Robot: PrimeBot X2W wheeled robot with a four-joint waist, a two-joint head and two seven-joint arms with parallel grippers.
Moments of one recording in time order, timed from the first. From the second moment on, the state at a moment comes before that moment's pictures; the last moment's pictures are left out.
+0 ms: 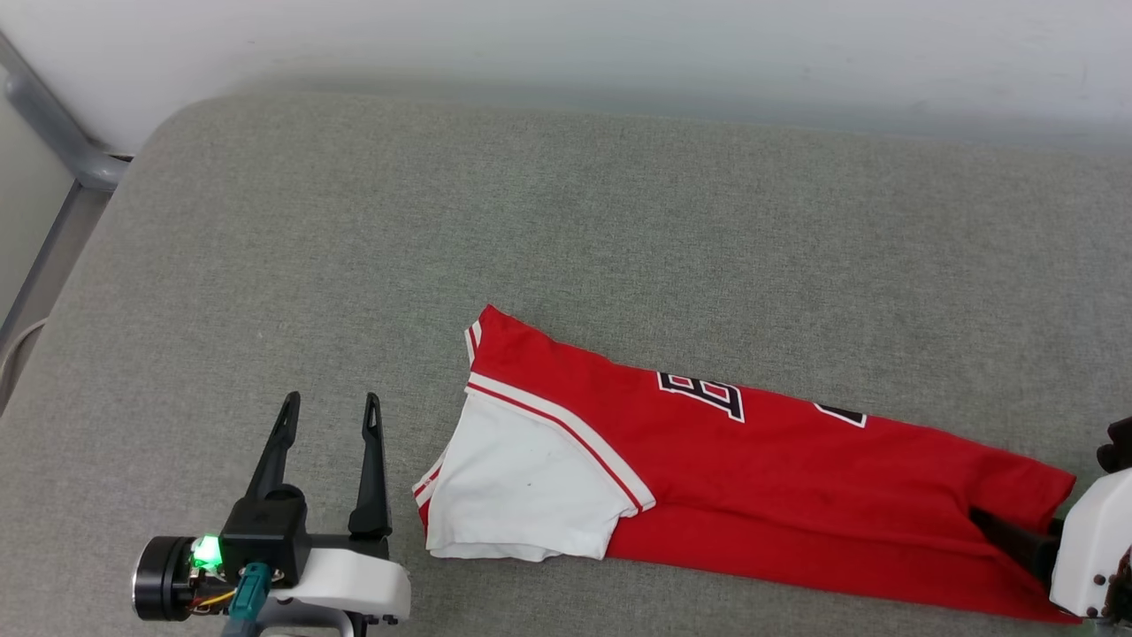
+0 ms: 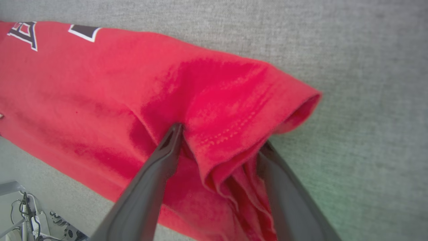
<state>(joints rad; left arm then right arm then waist) -0.04 0.29 -0.29 0.00 -0.24 0.29 -0.26 -0.20 -0.63 0.31 0.38 0.98 0.13 0.52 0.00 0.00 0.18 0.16</state>
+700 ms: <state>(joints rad) 0.04 0.17 -0.17 0.05 -0.08 0.14 -0.26 -0.20 -0.80 0.37 0.55 1.02 0.13 0.34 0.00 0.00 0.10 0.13</state>
